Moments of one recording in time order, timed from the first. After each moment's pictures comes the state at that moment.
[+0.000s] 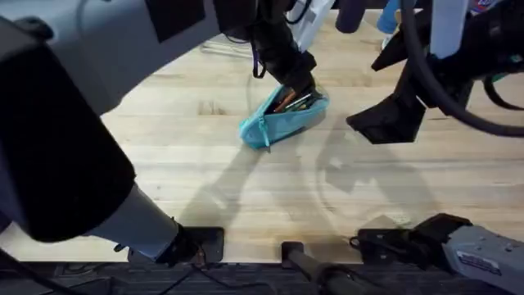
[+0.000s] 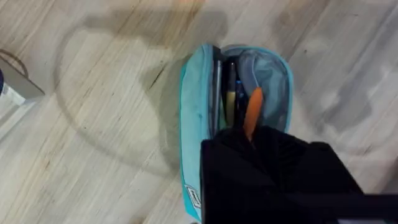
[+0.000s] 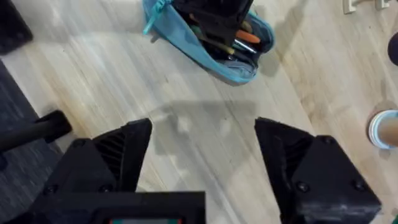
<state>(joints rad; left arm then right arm) -0.54 1.79 1.52 -0.95 0.32 0.33 0.44 1.21 1.48 -1.35 -0.21 -0.56</state>
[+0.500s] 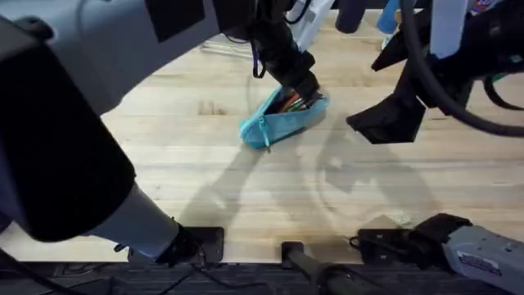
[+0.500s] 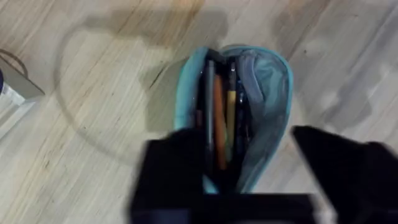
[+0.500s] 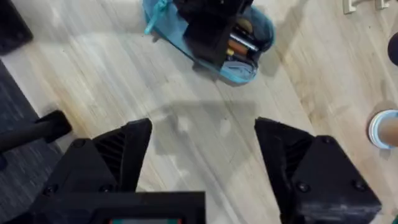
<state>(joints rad) -0.54 1.79 1.52 -0.95 0.32 0.33 0.44 1.21 1.48 -1.35 -0.21 -0.56</state>
